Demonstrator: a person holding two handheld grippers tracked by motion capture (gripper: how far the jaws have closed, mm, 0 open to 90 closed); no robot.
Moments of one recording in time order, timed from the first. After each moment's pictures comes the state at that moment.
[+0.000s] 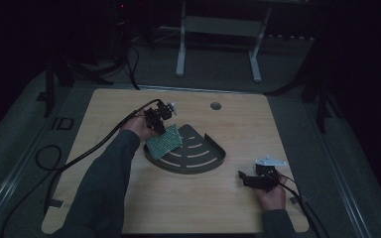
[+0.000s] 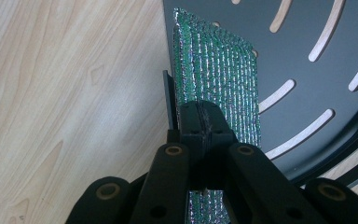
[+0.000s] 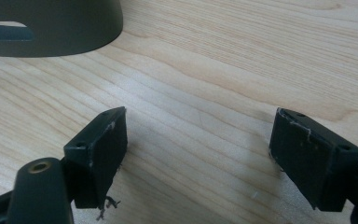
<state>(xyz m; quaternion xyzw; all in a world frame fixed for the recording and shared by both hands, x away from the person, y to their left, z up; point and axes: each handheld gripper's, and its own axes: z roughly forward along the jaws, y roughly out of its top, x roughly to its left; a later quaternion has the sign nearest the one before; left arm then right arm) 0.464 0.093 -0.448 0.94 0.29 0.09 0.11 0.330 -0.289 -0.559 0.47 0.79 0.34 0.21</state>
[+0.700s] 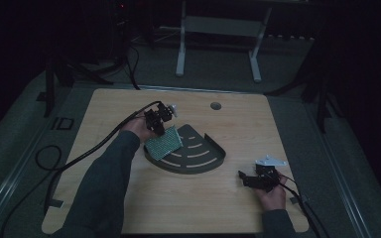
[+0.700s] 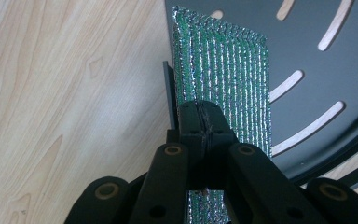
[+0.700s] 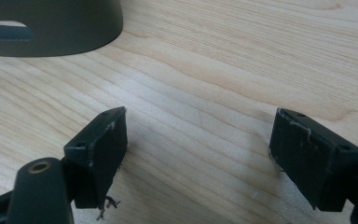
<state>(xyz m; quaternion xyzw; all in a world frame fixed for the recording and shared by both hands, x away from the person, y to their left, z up) 0.464 0.092 -0.454 0.95 0.29 0.10 0.09 0.330 -0.289 -0.559 0.47 0.79 0.34 0.21</state>
